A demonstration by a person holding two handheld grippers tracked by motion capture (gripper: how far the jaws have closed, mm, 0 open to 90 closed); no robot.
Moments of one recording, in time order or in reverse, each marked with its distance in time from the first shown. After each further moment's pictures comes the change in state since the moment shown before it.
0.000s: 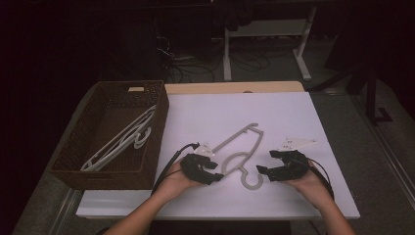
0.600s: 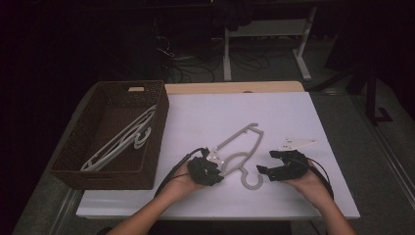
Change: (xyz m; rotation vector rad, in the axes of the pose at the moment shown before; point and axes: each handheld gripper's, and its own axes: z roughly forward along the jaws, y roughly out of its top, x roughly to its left) left arm -0.010 0.008 0.016 0.149 0.064 0.096; right arm -0.002 -0.001 0.002 0.009 0.001 0.004
